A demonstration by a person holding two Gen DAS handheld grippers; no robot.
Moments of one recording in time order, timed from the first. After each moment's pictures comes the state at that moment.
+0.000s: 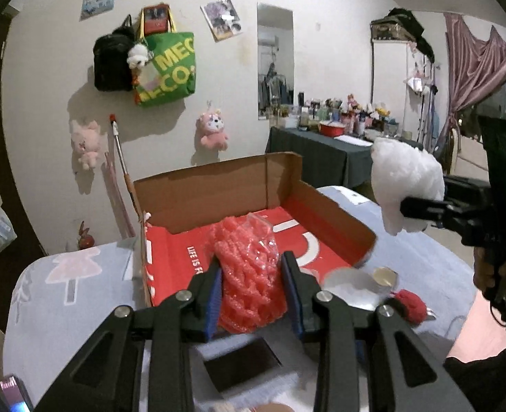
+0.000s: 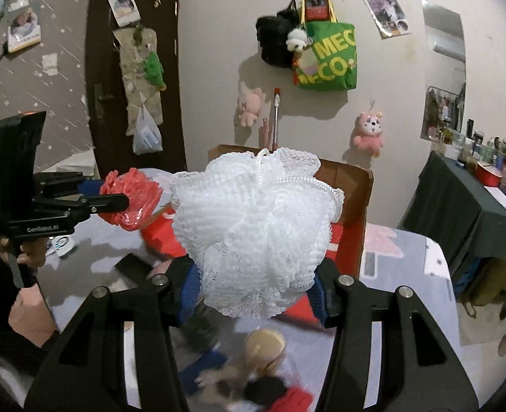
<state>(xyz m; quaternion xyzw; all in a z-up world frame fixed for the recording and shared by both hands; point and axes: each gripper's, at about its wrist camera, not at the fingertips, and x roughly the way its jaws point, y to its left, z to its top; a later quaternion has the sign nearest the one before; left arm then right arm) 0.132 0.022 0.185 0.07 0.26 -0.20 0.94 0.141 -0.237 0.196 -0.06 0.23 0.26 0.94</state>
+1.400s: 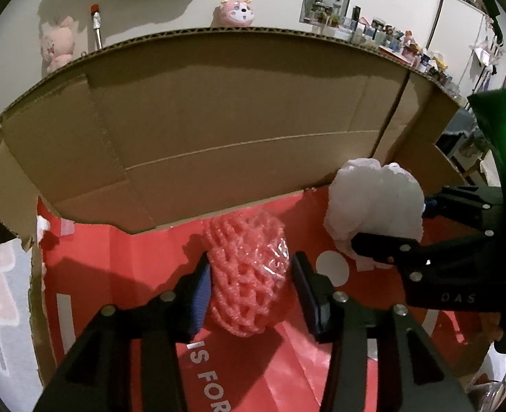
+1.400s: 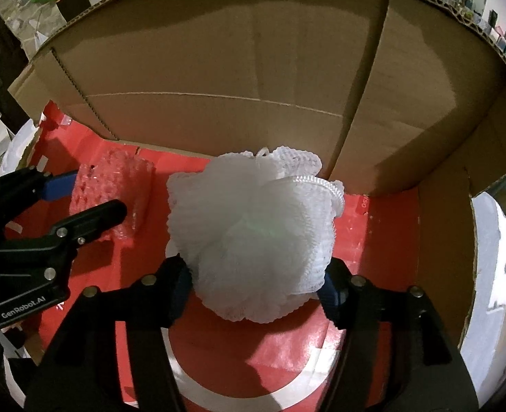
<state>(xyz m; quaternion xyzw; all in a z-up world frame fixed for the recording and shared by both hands) 0.393 -0.019 0.072 0.03 0.46 -0.16 0.87 0.461 -0.190 0.057 -0.05 0.53 0.16 0.83</state>
